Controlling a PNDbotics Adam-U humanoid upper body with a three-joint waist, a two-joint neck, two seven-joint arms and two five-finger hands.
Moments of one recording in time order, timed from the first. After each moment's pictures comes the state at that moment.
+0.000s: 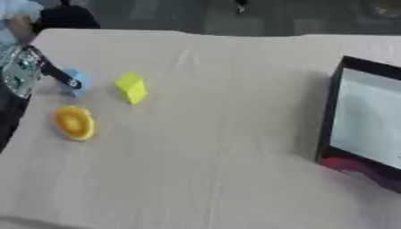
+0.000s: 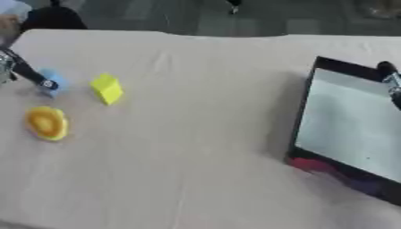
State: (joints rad) left arm -1.03 0.59 -0.08 -0.59 -0.78 0.63 -0.47; right arm -0.23 -0.52 -0.02 -1.82 -0.36 0.22 -0.30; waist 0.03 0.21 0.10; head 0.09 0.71
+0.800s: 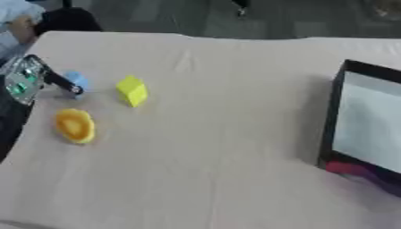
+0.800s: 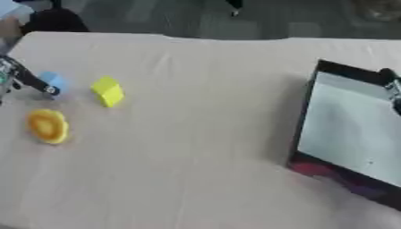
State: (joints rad) left arm -1.01 0.58 -0.06 -0.58 -0.71 0.65 -0.43; right arm -0.23 -0.52 -0.02 -1.82 -0.36 0.22 -0.30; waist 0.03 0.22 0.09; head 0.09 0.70
